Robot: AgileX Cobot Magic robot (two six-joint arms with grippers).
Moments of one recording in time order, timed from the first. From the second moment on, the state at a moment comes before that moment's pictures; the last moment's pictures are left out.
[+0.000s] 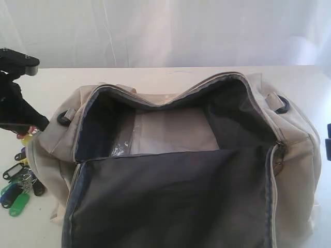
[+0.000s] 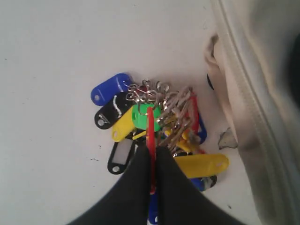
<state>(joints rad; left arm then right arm) -0.08 1.55 -1.10 0.09 0.84 0.13 -0.01 0.71 -0.68 0.22 0.75 -0.20</state>
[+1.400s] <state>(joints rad) -0.27 1.63 -1.16 -0.51 0.81 0.57 -0.01 0.71 -0.68 0.23 0.73 -0.20</state>
